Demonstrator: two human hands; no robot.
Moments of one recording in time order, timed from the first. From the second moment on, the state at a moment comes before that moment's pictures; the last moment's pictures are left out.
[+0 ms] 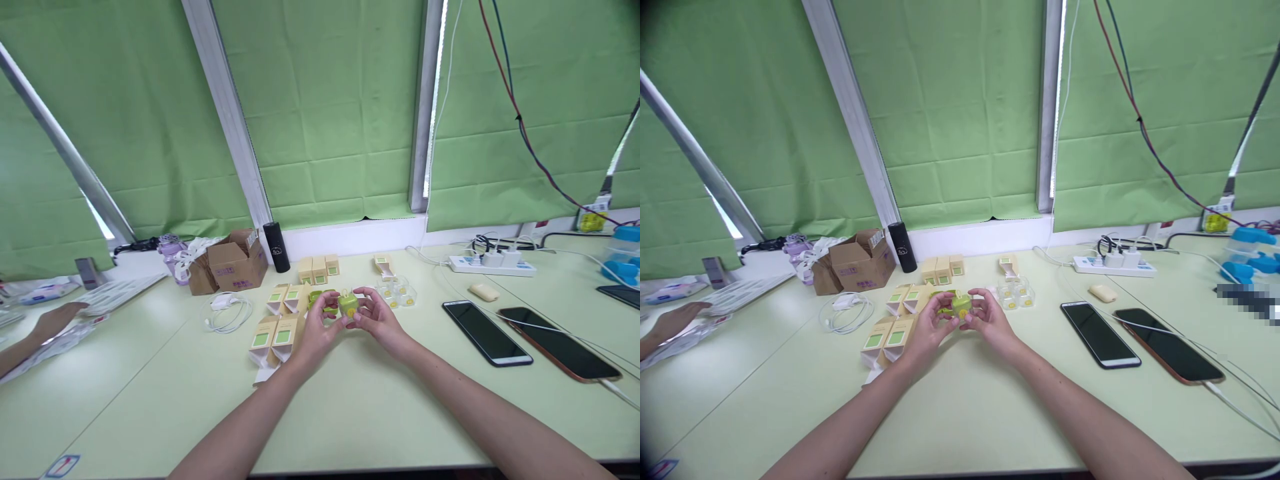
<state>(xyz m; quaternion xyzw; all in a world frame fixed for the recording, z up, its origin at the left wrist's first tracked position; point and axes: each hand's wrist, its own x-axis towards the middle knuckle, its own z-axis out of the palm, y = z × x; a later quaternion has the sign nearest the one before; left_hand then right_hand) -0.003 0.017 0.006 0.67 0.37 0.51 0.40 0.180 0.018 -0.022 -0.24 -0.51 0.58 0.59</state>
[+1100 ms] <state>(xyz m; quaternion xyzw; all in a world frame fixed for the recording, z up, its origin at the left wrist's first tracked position) 0.000 0.015 0.004 0.68 0.37 0.55 0.31 0.185 0.023 -0.026 -0.16 -0.40 0.70 0.56</state>
